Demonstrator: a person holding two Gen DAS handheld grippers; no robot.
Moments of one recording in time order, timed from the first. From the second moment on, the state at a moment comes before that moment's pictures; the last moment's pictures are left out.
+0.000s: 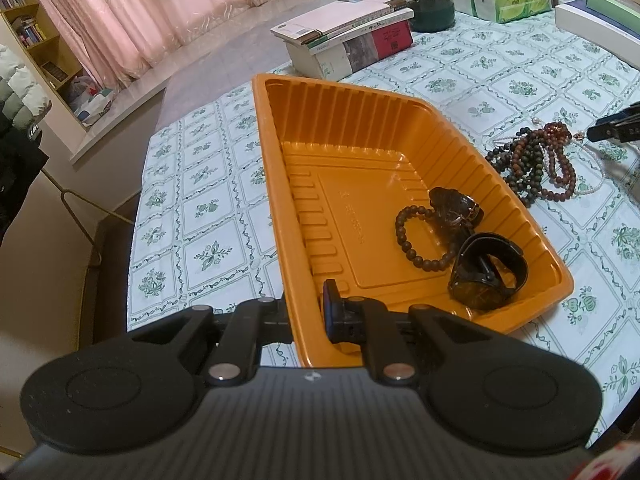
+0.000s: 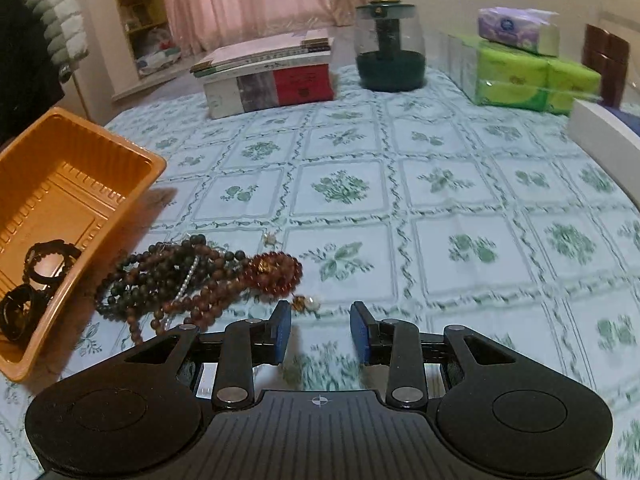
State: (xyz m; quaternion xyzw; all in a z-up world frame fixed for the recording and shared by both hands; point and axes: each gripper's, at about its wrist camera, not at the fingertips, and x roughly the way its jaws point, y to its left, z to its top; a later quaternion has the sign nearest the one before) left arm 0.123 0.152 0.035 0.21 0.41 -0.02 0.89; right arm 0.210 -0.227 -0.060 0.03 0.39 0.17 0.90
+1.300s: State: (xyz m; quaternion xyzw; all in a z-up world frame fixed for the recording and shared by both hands) left arm 0.122 0.154 0.035 0.21 0.41 -0.03 0.89; right arm 0.162 -0.039 0.015 -0.02 0.33 0.42 0.85
